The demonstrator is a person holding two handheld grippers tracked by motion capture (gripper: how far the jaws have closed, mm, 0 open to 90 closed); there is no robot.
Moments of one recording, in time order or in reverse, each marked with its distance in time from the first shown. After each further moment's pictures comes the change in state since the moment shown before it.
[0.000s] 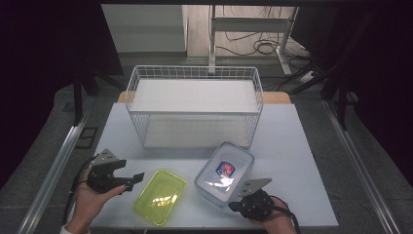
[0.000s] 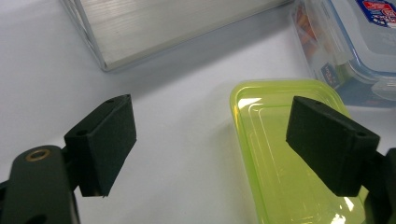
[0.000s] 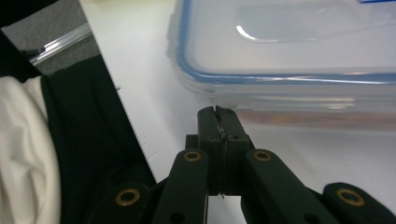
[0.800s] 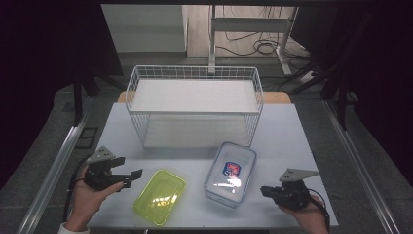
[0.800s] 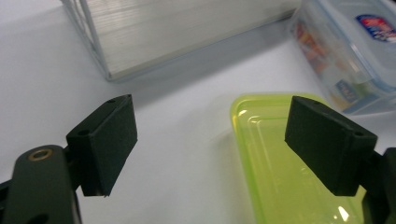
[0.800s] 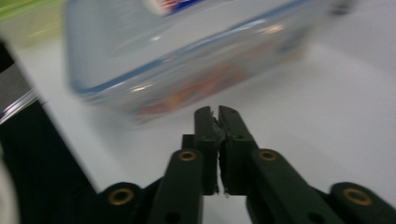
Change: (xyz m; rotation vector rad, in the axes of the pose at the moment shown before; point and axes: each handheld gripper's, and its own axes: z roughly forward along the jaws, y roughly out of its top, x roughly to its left) left arm 0.005 0.005 -0.006 -0.035 -0.020 -0.026; right arm -0.053 -0.043 -0.064 -0.139 -0.154 0.216
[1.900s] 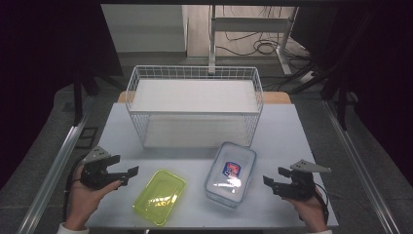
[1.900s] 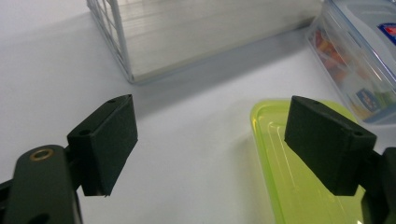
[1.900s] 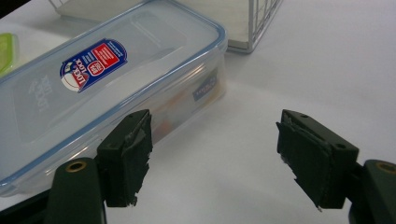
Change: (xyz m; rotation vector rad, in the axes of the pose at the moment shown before) left arm 0.007 -0.003 -0.003 -0.029 0.065 -0.013; right arm -0.025 0.003 -0.002 -0.187 -0.190 0.181
